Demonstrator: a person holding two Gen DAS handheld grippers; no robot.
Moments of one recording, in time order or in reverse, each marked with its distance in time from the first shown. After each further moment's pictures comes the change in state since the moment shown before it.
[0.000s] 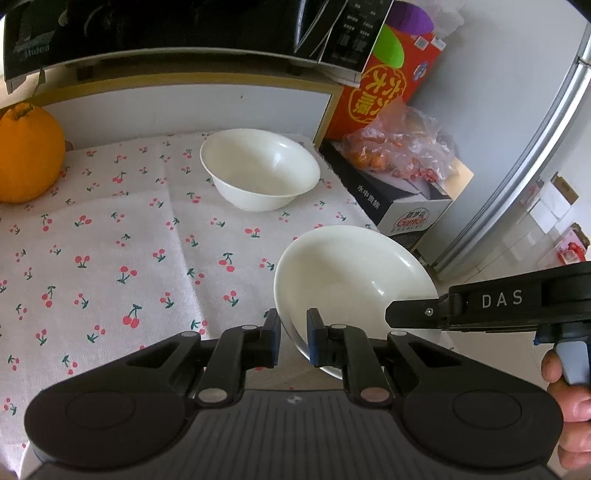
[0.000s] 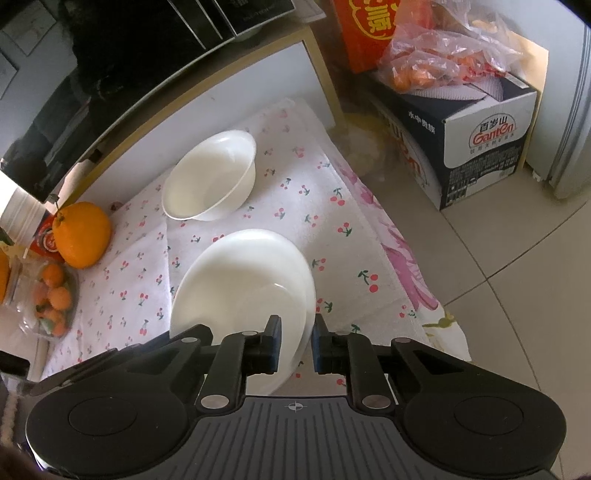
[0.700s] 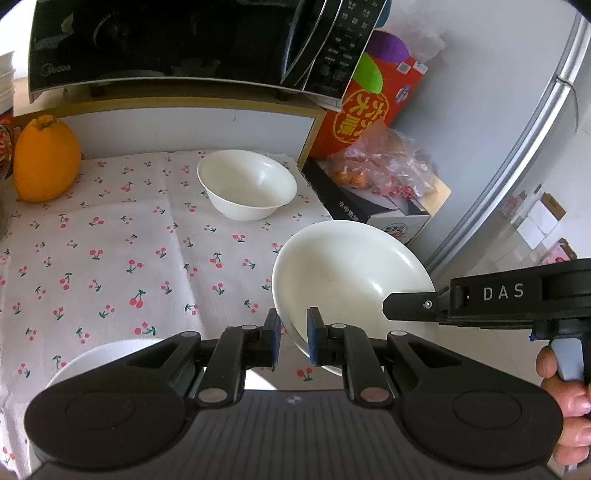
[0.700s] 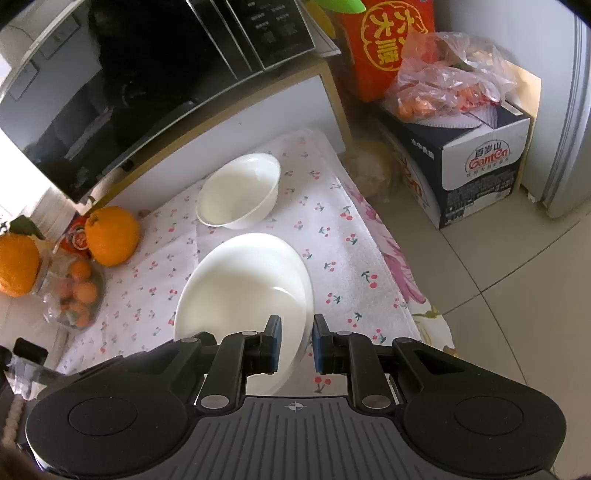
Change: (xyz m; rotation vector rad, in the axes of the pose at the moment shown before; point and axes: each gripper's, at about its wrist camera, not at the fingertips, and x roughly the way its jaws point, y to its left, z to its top) left arm -0.044 -0.011 -0.014 -0.021 -0.058 -0.032; right arm -0.050 0.008 -0.015 -0.040 -0.064 0.026
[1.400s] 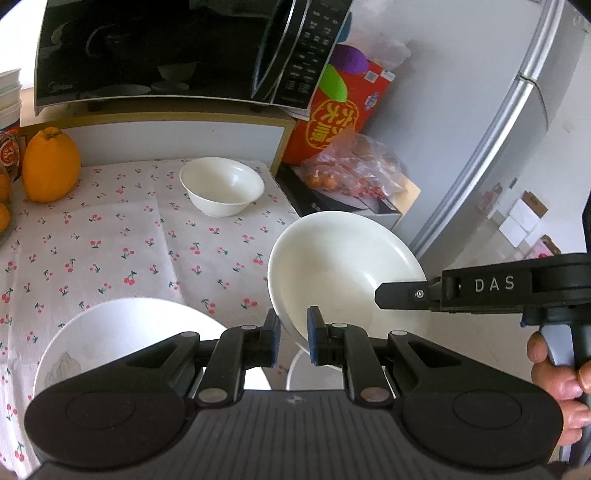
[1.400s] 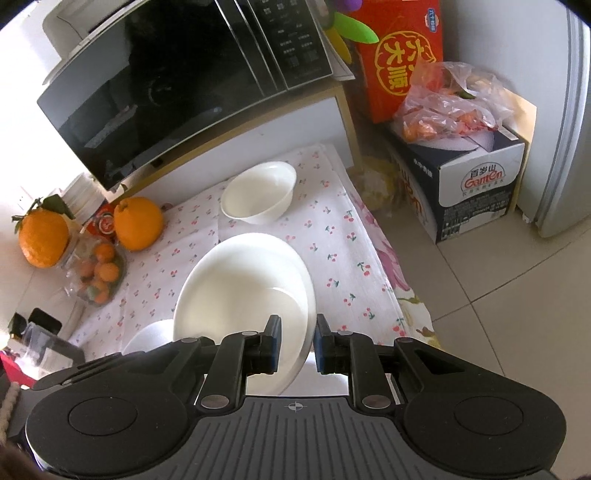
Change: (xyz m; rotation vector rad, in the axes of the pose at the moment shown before) left arm -0.040 -0.024 -0.022 0.029 -0.028 -0.045; right arm -0.051 0.004 -0.026 -0.073 -0.046 0.013
